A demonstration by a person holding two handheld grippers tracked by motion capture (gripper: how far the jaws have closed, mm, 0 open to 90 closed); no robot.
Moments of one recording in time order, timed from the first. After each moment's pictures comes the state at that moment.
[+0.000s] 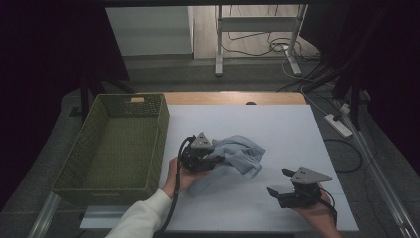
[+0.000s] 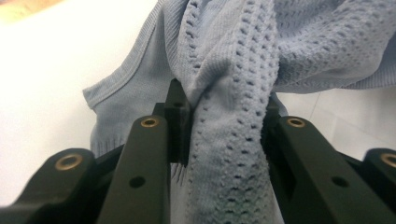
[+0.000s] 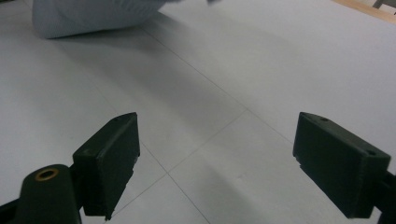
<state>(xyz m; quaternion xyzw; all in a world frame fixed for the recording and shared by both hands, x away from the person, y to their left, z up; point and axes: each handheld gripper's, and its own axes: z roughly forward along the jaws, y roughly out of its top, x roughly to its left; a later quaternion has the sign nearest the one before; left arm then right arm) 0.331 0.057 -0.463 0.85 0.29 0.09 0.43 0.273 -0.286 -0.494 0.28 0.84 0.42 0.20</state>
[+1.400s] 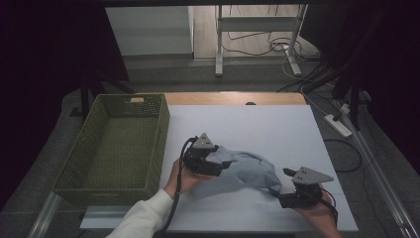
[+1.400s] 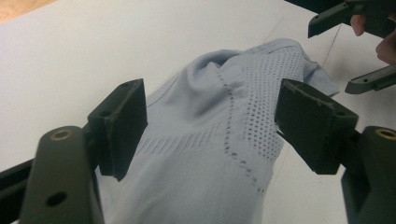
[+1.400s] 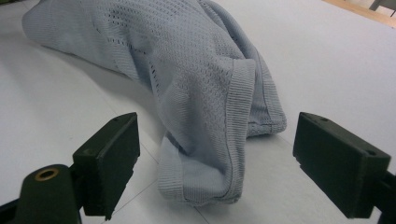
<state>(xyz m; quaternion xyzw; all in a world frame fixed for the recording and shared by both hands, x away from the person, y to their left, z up) 0.326 0.057 -0.456 0.84 0.30 0.08 0.45 0.273 -0.288 -0.492 0.28 0.84 0.43 0.20</state>
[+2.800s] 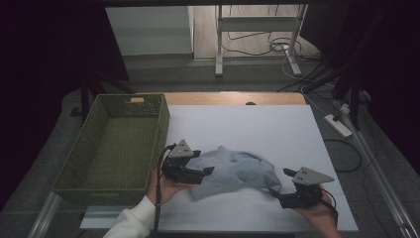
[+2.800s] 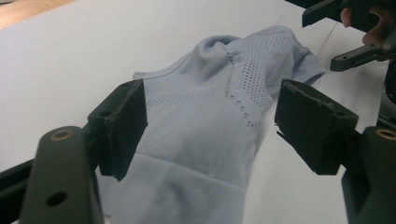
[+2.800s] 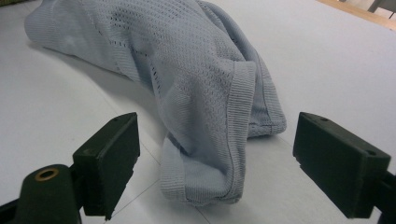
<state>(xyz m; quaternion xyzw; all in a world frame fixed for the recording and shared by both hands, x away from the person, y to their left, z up) 0.290 0.103 -0.447 0.83 0.32 0.10 0.45 0.271 -0.288 -0.491 0.28 0.83 0.43 0.20</state>
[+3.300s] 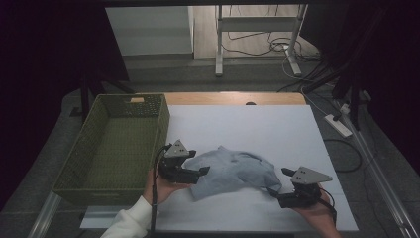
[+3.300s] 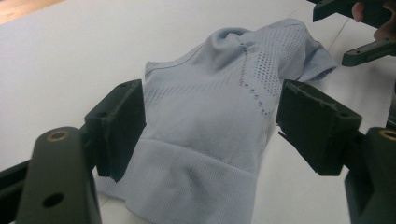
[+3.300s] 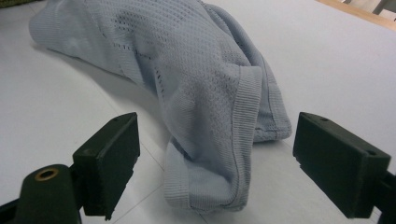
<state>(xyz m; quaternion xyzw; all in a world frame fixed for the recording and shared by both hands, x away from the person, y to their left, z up) 0.290 0.112 -0.450 0.83 0.33 0.10 0.44 0.272 -0.284 -0.491 0.28 0.84 0.43 0.20</state>
